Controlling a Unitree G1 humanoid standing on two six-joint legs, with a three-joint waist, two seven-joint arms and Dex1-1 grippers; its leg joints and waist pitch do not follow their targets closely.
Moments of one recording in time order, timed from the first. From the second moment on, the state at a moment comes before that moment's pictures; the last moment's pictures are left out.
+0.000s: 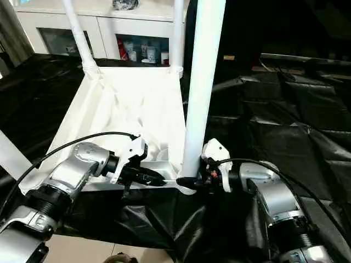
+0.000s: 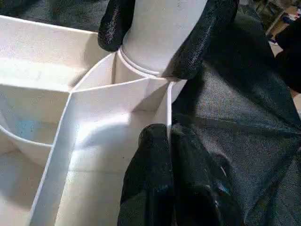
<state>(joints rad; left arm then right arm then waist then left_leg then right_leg) -0.59 0.28 -0.31 0.54 -0.03 0.23 -1.34 -0.32 -0.46 0.18 0.24 0.18 0.29 1.14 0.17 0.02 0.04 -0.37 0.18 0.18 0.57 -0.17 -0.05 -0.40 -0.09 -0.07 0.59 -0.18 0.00</state>
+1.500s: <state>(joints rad) -0.61 0.19 -0.30 0.61 0.00 0.18 -1.22 -0.32 -0.47 0.13 0.32 0.18 0.21 1.09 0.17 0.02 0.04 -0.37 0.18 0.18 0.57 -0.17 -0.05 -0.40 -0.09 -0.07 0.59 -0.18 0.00</state>
